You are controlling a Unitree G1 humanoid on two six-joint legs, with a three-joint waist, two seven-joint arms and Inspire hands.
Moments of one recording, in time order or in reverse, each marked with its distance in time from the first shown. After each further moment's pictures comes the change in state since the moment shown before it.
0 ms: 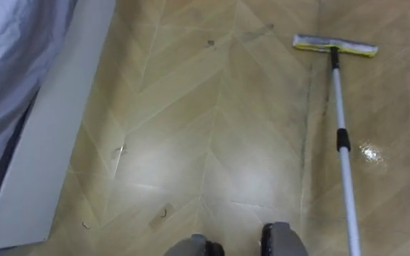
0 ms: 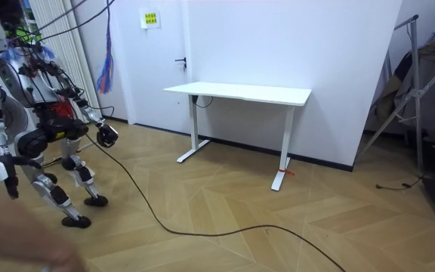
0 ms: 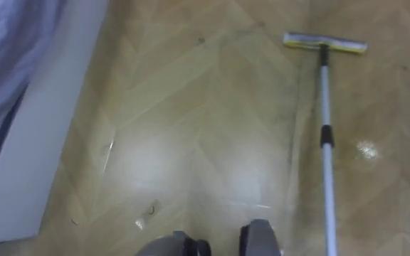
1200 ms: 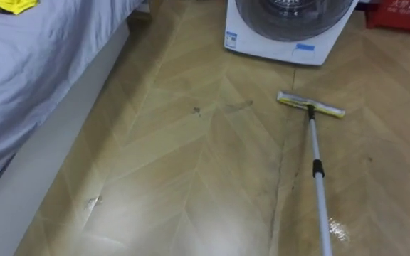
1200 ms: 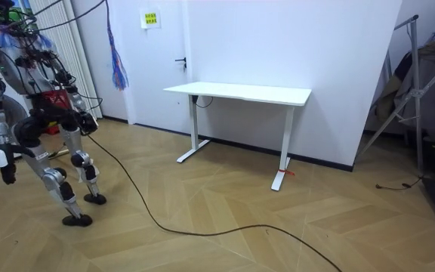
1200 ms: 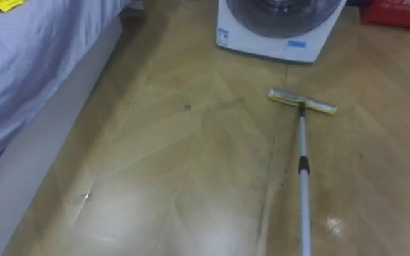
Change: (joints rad) left arm 0.086 0.011 0.117 -0.035 0.007 0.026 0.098; right arm 0.105 0.076 0.006 -0.068 0.057 -0.165 0.129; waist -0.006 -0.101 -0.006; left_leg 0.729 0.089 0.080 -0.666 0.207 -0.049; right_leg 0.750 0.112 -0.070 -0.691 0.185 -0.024
